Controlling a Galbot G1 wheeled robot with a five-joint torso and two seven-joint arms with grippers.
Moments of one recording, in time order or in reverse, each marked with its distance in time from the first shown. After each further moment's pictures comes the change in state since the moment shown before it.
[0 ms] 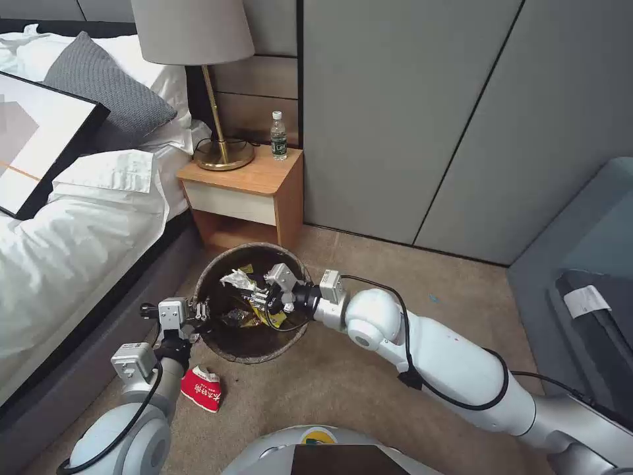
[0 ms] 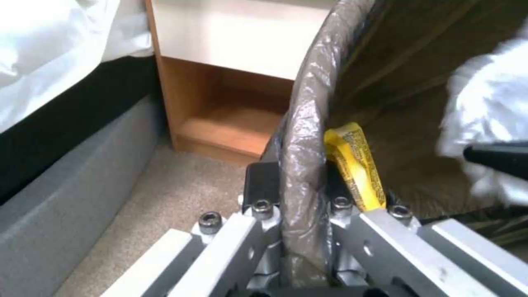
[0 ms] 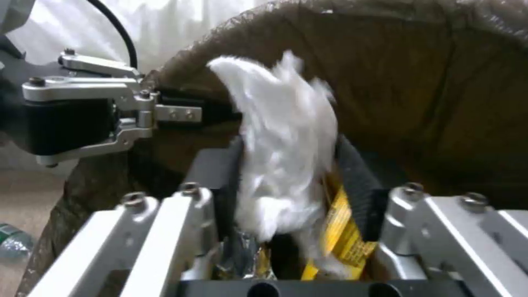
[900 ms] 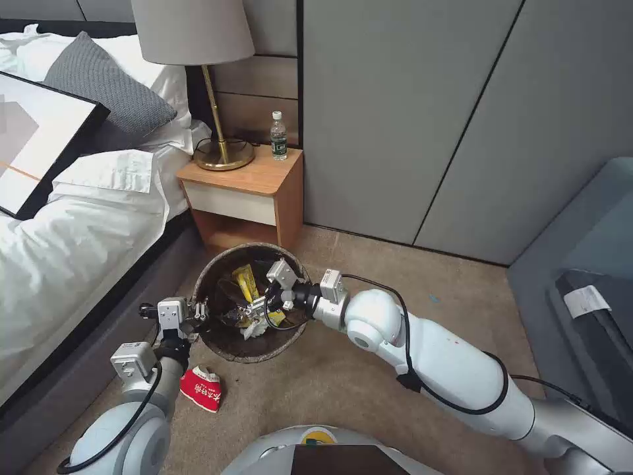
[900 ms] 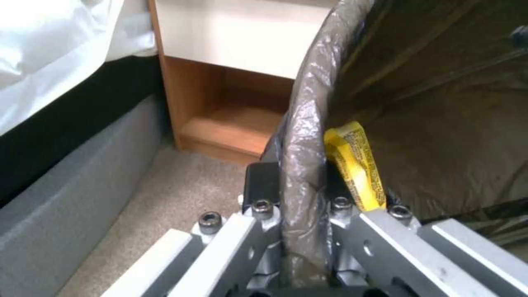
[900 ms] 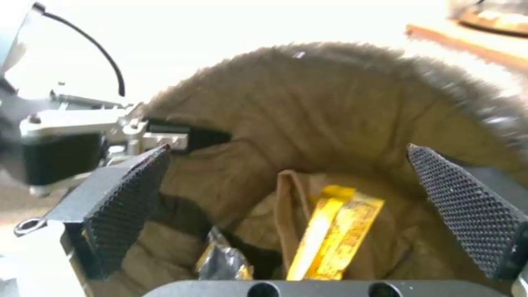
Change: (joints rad) left arm -0.004 0.000 -0.005 0.006 0.000 -0.001 0.000; right arm -0.038 0.017 0.058 0.022 -0.025 0.013 0.018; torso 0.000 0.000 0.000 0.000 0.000
